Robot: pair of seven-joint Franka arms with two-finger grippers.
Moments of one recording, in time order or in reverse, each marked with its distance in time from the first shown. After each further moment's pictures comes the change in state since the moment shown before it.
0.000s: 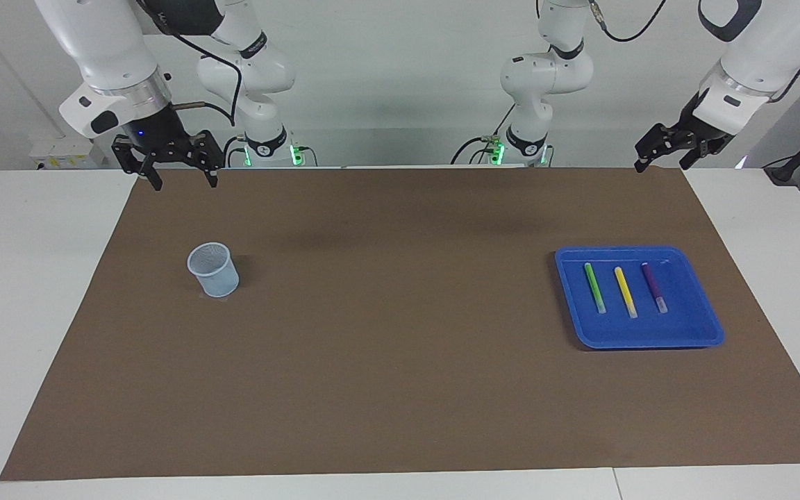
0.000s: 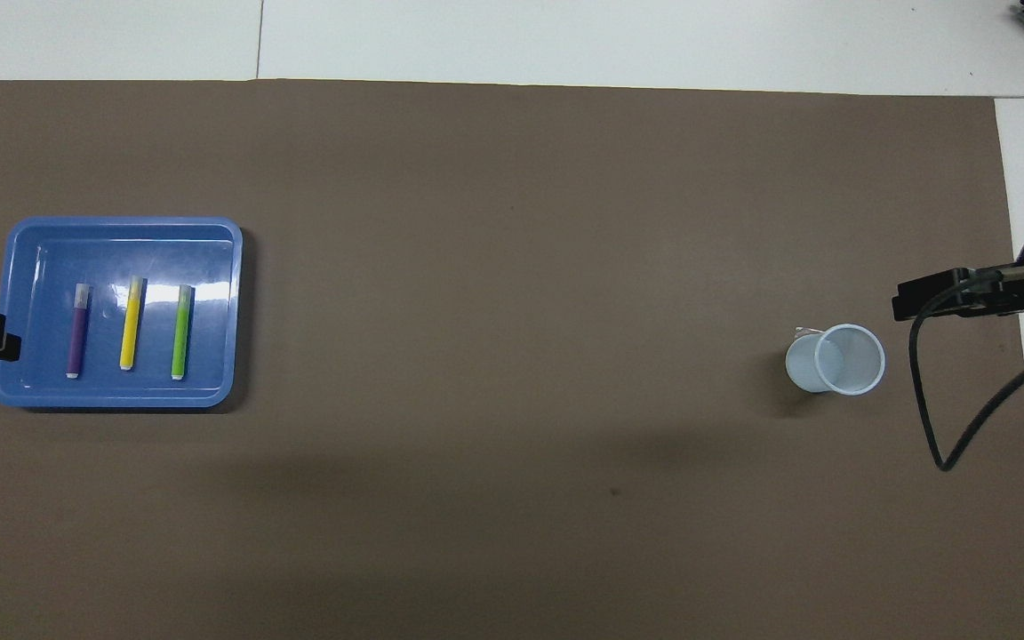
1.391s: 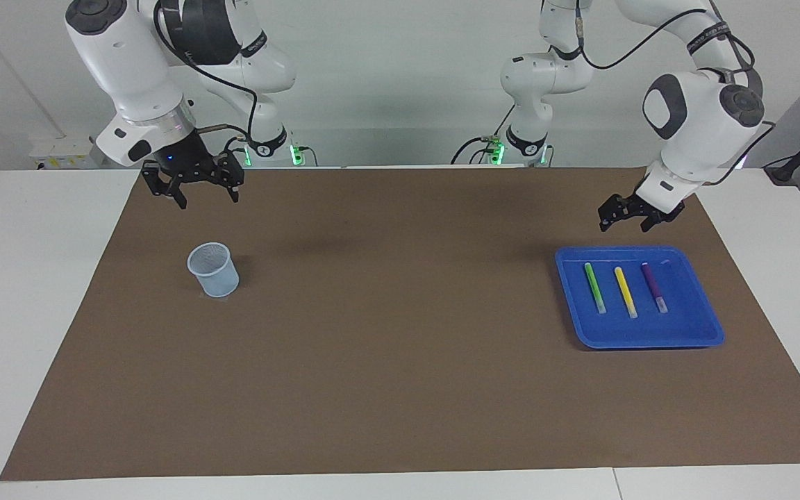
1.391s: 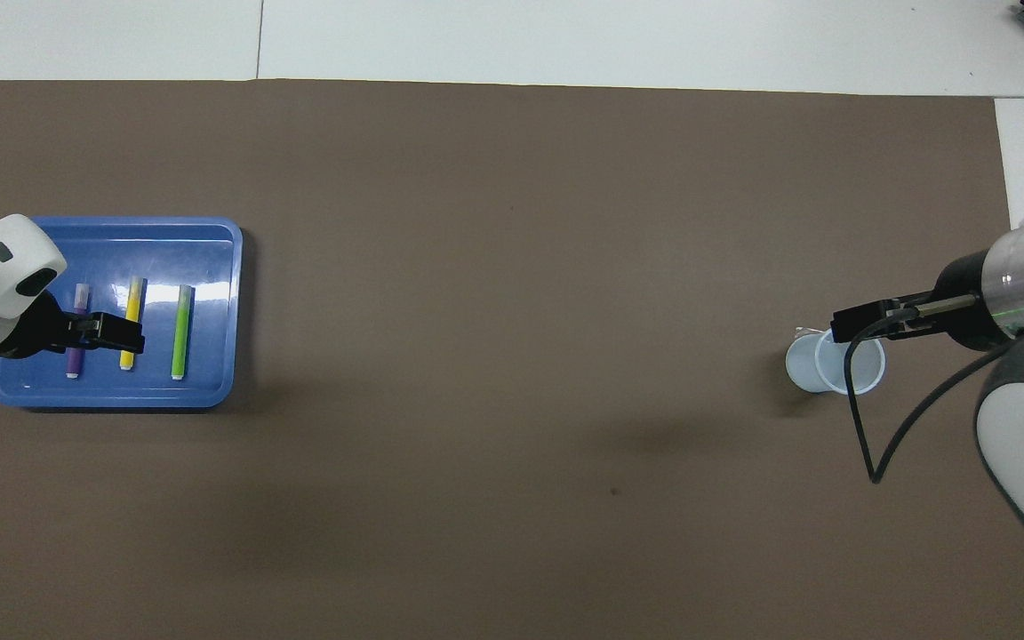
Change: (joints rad) left arm 0.000 0.090 -0.006 -0.379 -0.003 0.514 0.105; right arm 0.027 -0.043 0.006 -0.192 0.042 0.140 -0.051
